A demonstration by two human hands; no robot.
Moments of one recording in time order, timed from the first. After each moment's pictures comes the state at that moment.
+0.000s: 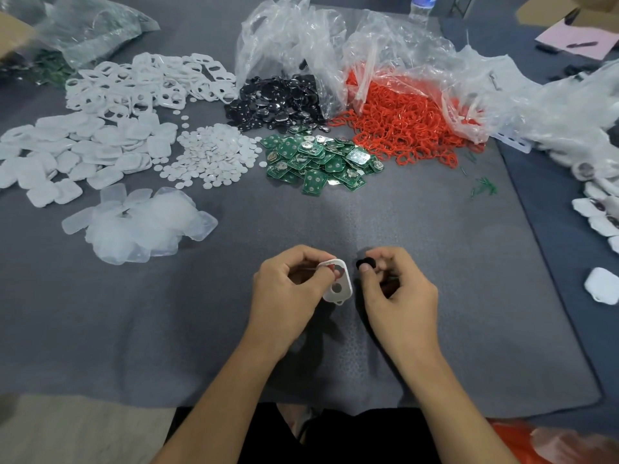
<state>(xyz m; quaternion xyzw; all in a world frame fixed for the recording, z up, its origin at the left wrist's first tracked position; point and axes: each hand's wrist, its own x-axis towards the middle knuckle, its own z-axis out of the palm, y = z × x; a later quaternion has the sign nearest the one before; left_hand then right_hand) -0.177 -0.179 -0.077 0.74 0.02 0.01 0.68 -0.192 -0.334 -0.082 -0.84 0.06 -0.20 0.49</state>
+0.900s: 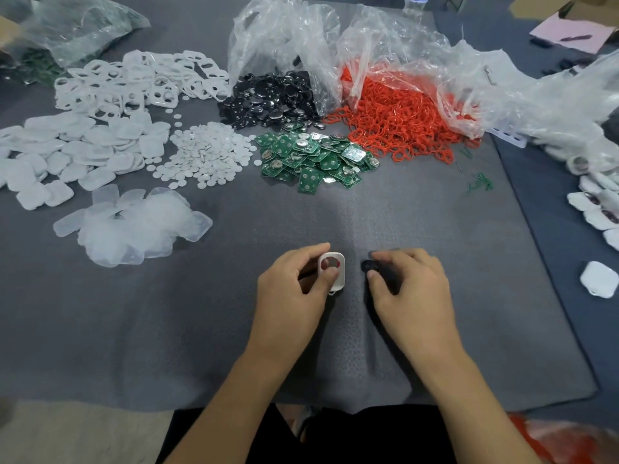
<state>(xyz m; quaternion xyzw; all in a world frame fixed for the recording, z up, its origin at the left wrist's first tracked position) -0.184 -0.183 -0.084 0.80 -0.01 0.07 0.59 -0.192 -0.353 -0.064 -0.94 0.06 -0.15 0.31</state>
